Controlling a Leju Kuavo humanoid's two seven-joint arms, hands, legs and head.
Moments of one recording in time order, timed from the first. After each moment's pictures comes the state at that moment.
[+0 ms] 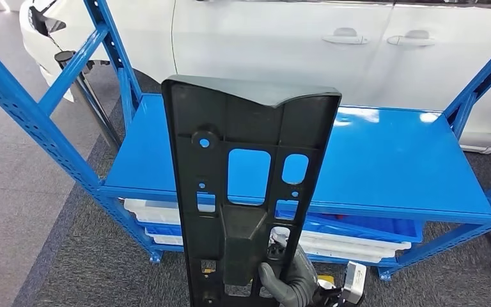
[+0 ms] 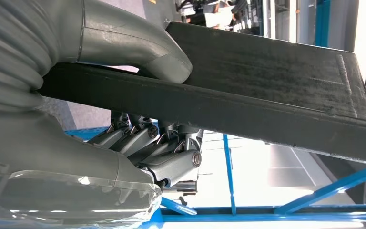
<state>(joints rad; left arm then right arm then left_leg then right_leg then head) -0.08 -0.13 0.88 -0.21 -1.20 -0.03 -0.07 0.18 0.04 0.31 -1.77 -0.15 0.56 -0.55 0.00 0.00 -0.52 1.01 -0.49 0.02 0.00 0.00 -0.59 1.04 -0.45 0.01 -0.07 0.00</state>
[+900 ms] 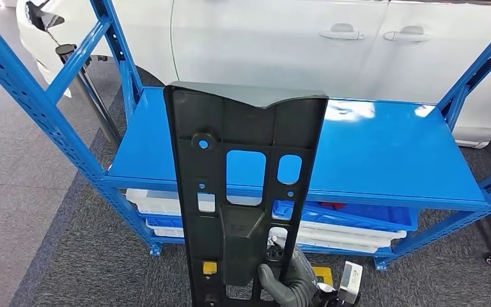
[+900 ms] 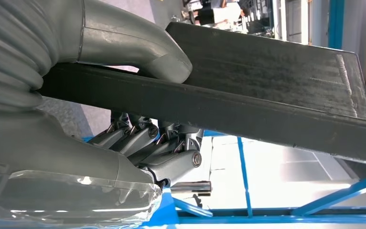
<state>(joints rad) -0.08 -0.13 0.89 -0.21 -1.22 -0.04 -0.06 0.20 0.03 0.32 -1.77 -0.16 0.52 -0.53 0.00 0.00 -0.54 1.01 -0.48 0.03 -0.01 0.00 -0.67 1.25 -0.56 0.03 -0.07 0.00</state>
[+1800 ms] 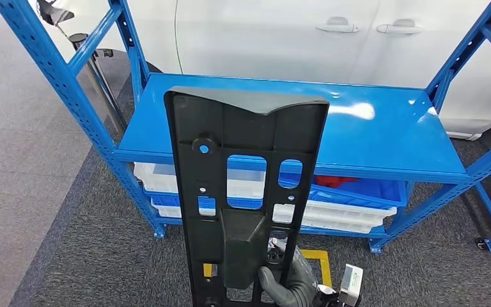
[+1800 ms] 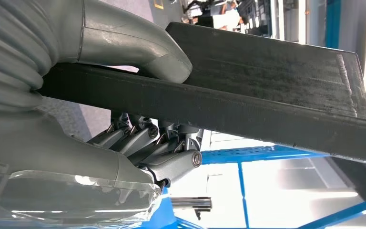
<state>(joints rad) -0.07 -0.14 0.90 -0.21 -1.23 -0.03 -0.06 0.20 0.01 0.33 -1.76 -0.16 0.52 -0.56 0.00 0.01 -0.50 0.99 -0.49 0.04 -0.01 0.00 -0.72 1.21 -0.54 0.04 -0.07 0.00</state>
